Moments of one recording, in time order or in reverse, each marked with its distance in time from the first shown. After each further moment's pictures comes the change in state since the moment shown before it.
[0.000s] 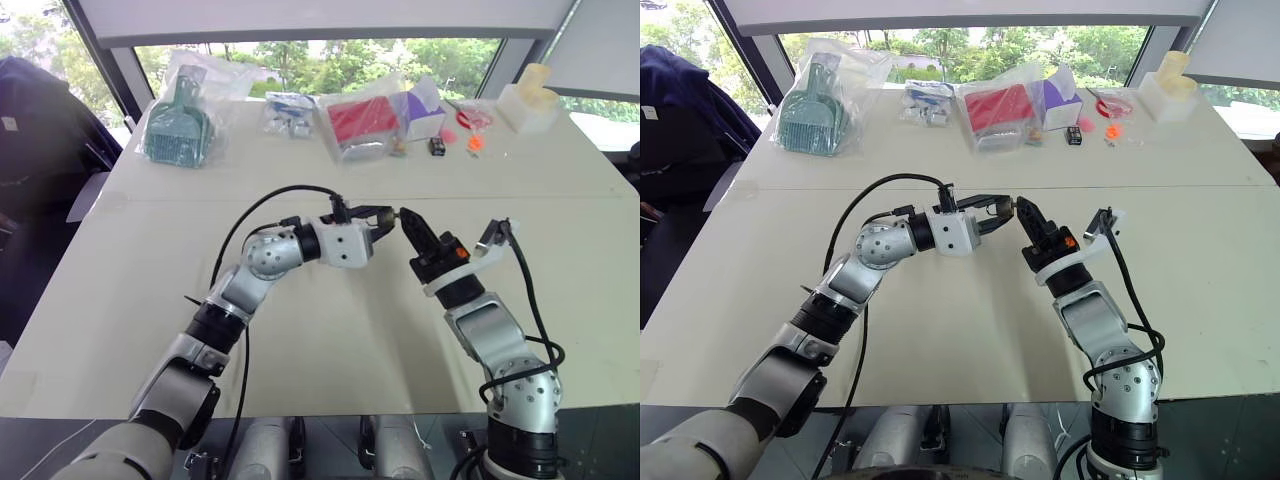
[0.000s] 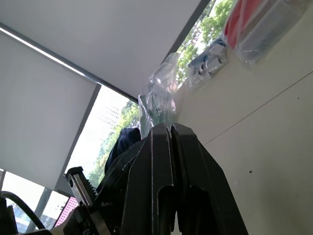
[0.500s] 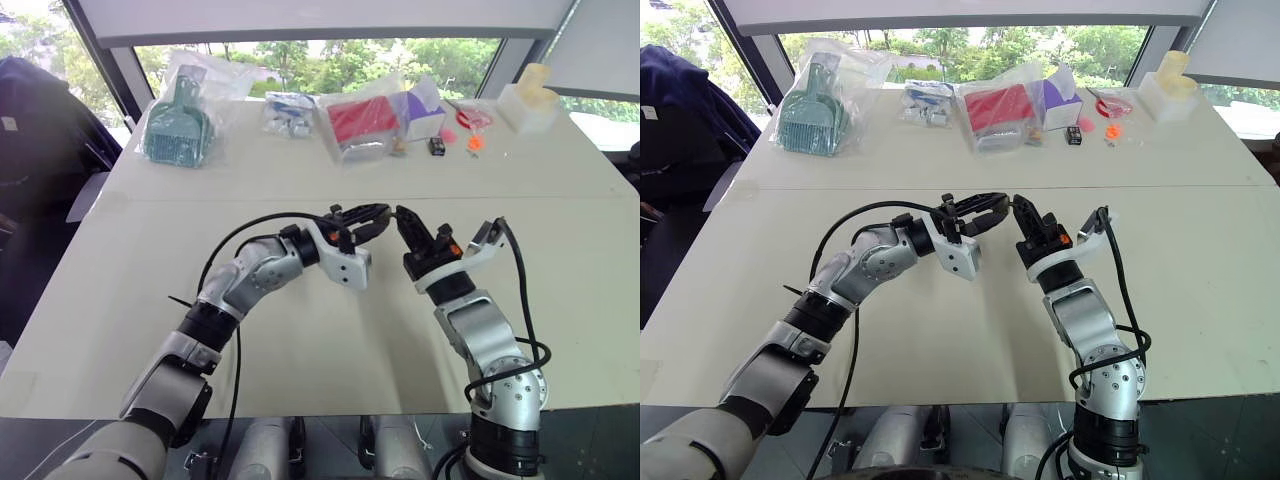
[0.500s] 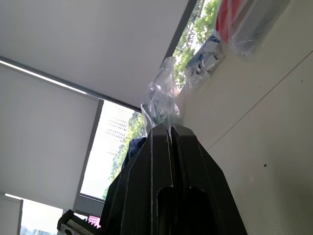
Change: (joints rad) left arm -0.006 0.046 -0.029 0.031 0.350 -0.163 0.303; right arm -0.022 0.096 -0.003 0.018 0.069 -0.021 -0.125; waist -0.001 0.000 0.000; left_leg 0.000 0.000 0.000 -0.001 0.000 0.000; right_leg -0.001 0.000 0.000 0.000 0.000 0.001
